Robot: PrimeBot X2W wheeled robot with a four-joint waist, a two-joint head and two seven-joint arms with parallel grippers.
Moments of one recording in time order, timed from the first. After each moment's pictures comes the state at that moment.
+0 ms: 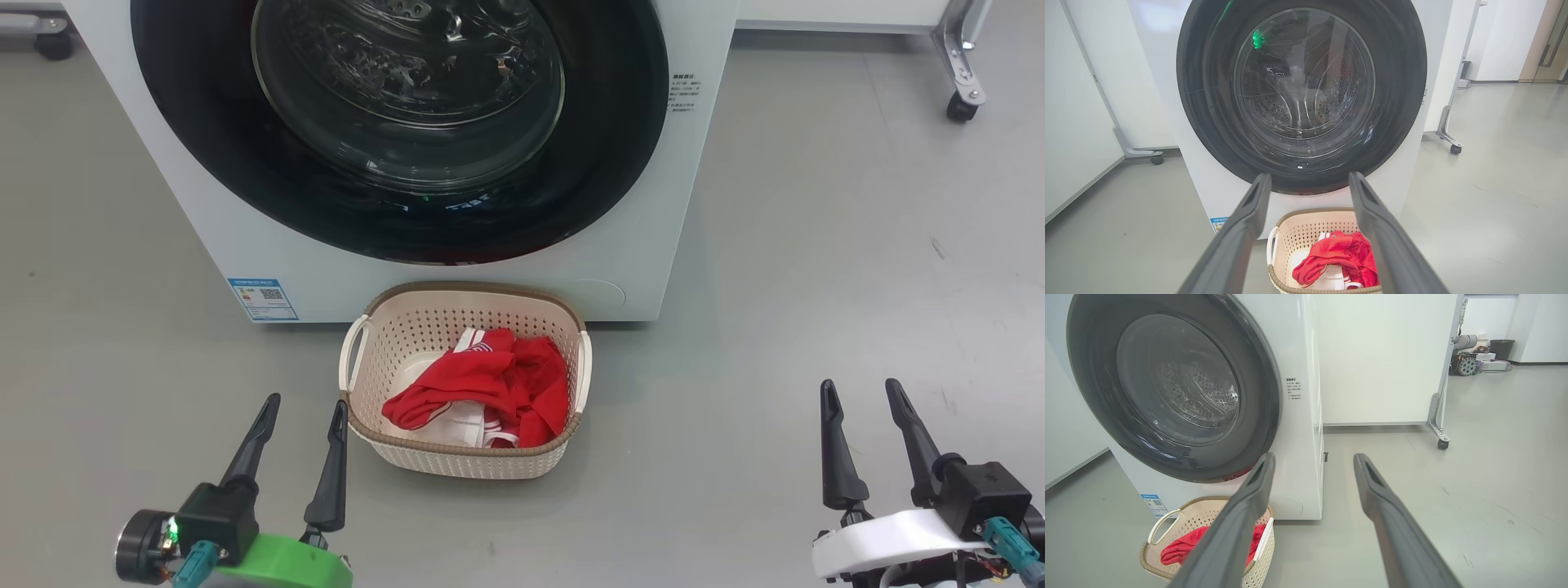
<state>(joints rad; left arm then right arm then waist) 0.01 0.07 -0.20 0.13 -0.27 -0.02 -0.25 0.13 -0.10 0.12 0.02 0.31 -0.06 -0.24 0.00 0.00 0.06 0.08</state>
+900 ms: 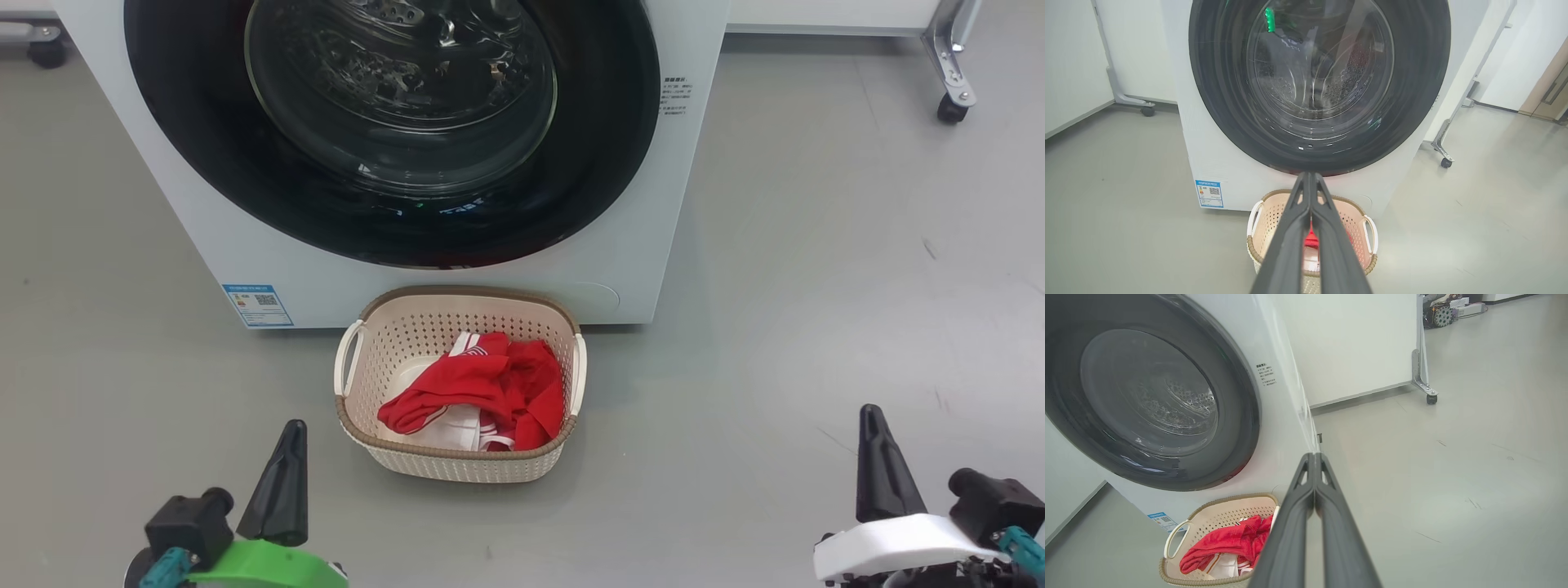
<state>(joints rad) 0.03 0.06 -0.20 0.16 -0.43 -0.02 -0.23 0.15 -0.08 0.13 0.04 0.48 -0.04 -0.23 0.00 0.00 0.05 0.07</state>
